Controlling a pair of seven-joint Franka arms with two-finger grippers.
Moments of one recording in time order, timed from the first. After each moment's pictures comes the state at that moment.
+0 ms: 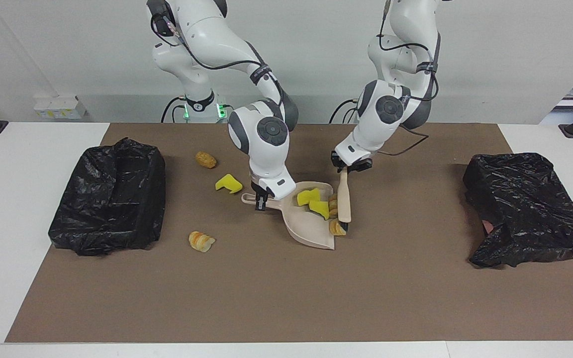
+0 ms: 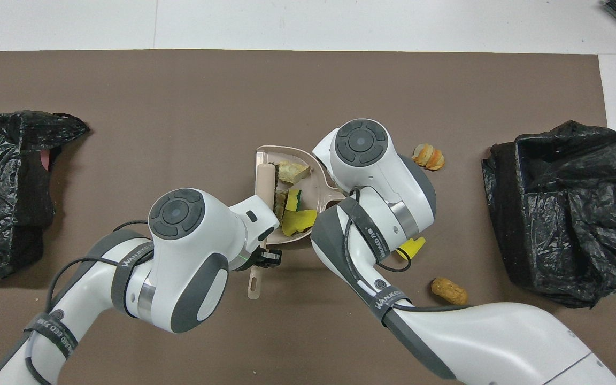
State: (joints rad) left arm -0.67 0.06 0.08 -2.12 -0.31 2.09 -0.24; right arm 0.43 0.44 0.06 -1.65 -0.14 1.99 -1.00
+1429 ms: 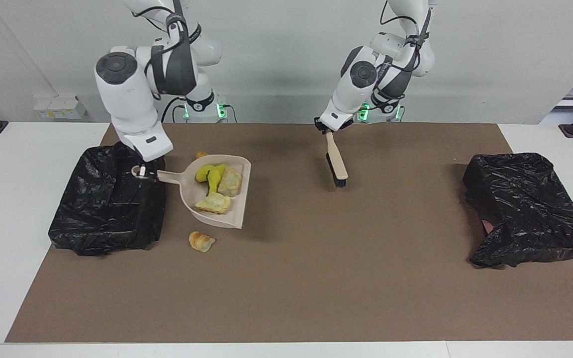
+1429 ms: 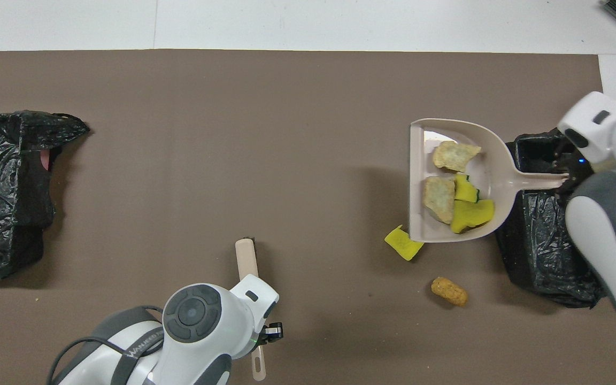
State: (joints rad) left arm -0.87 -0.20 0.07 -2.49 -0.32 2.13 -0.68; right arm -0.11 0.01 0.05 -1.82 -0.13 1.81 -1.53
